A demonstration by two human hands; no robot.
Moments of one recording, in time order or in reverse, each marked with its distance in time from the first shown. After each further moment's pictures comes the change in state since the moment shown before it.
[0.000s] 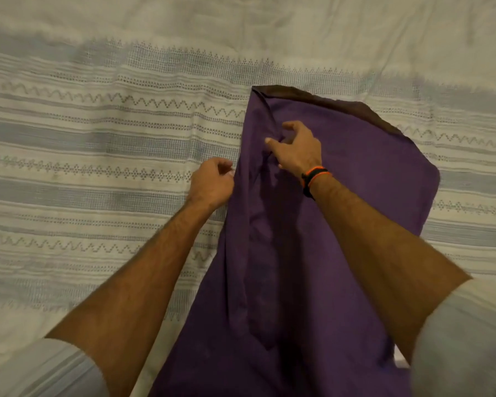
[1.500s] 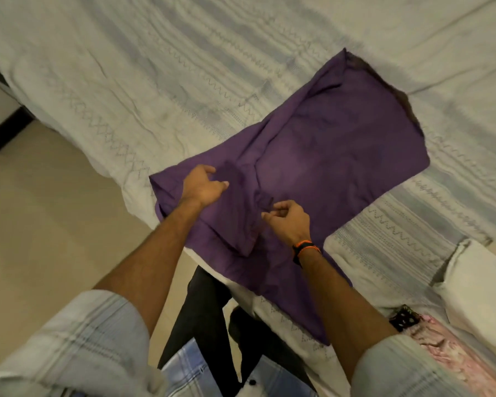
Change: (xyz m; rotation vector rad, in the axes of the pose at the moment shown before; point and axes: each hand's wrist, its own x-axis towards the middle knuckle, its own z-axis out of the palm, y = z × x) left_hand -0.407 -0.116 0.062 -0.248 0.445 -0.375; right_hand -0.354 0.197 -0.107 -0.250 -0.495 -0.142
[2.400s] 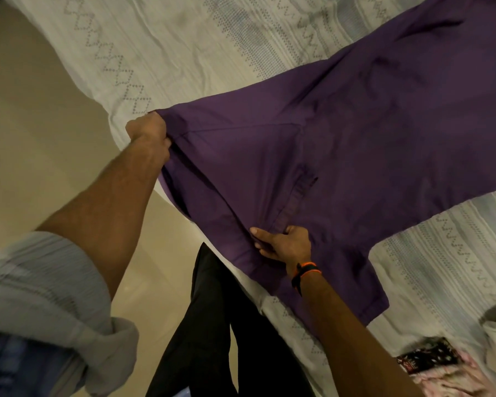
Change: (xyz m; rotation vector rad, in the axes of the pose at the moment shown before) left_hand 0.135 -0.130 -0.029 -0.940 0.473 -0.585; right_hand 0.023 0.078 0.098 0.194 -0.240 0.500
